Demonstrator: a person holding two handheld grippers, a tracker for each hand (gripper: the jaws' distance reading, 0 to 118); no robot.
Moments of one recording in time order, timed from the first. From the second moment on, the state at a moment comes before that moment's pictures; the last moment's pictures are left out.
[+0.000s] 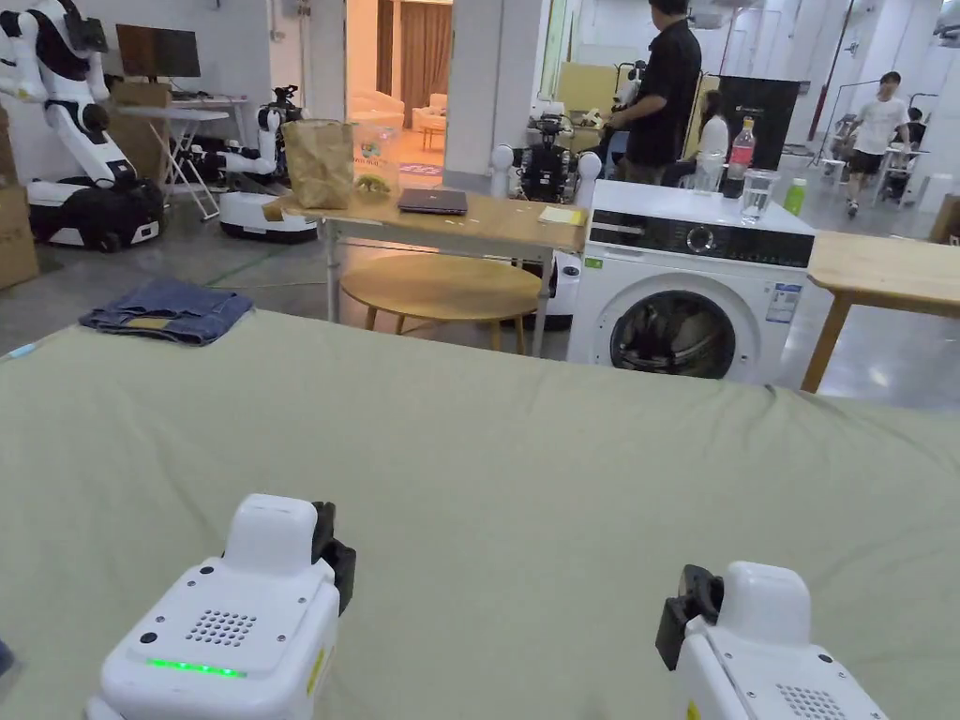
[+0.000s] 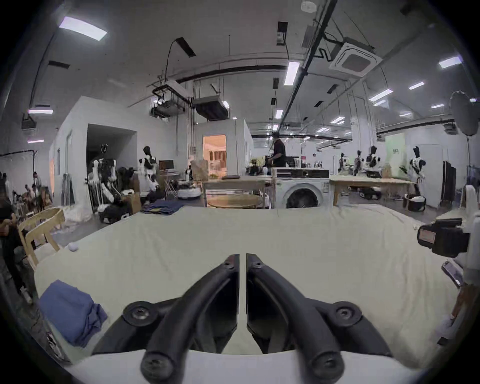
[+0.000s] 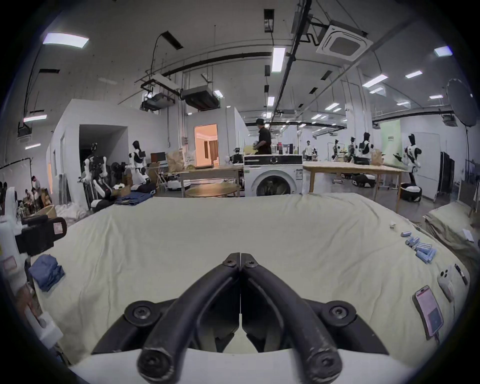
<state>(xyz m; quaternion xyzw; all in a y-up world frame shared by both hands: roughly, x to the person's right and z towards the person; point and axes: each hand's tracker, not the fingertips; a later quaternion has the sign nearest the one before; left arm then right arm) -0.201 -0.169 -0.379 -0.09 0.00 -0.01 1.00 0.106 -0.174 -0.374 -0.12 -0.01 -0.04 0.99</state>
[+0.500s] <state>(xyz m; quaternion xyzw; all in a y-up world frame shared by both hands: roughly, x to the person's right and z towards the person) -0.196 -0.172 -0.379 -0.09 -0.03 0.01 1.00 0.095 -0.173 -0.369 -0.10 -0.02 -0.02 0.99</state>
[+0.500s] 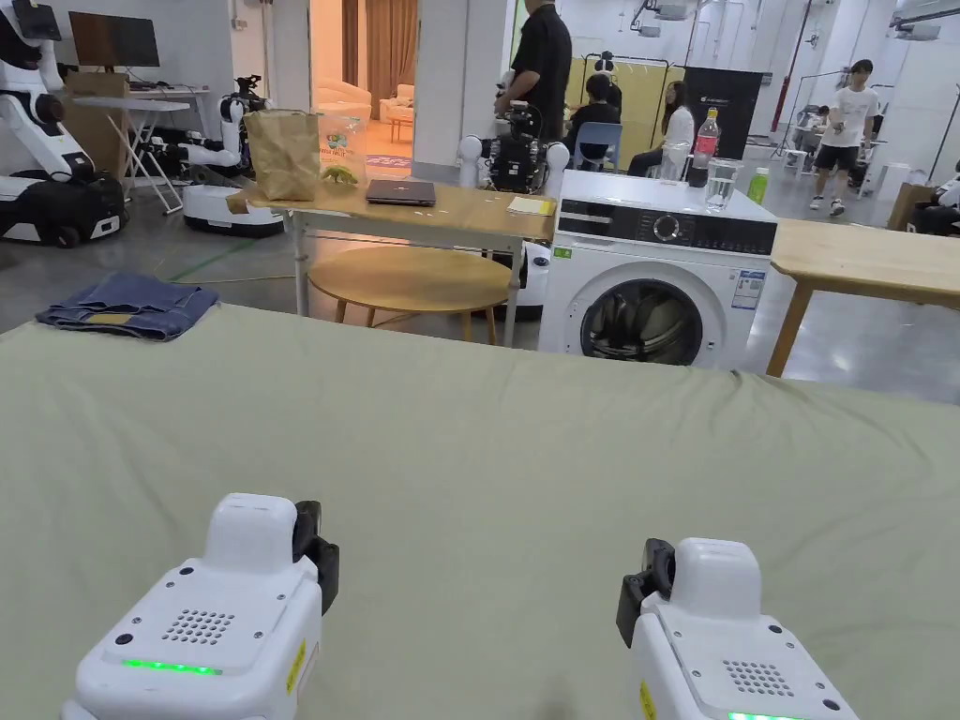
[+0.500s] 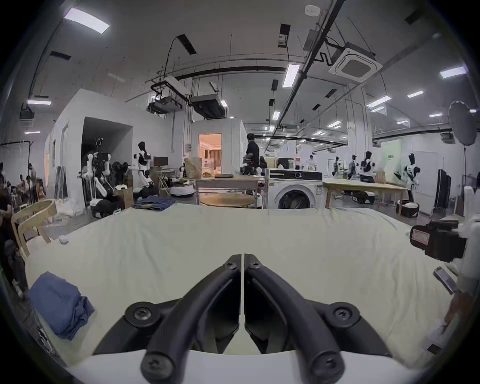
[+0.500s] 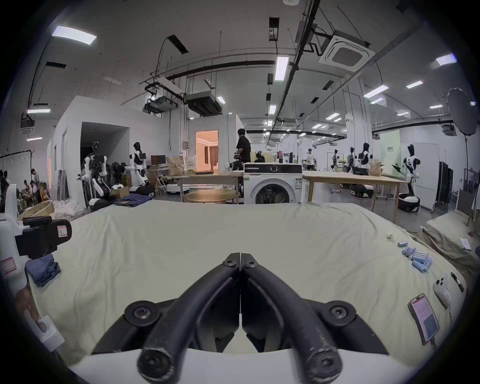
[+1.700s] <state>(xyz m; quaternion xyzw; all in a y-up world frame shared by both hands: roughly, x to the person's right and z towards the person) -0.227 -0.164 -0.368 -0.08 0.00 0.03 1.00 0.088 -0.165 -0.358 -0.07 -0.06 0.01 1.00</state>
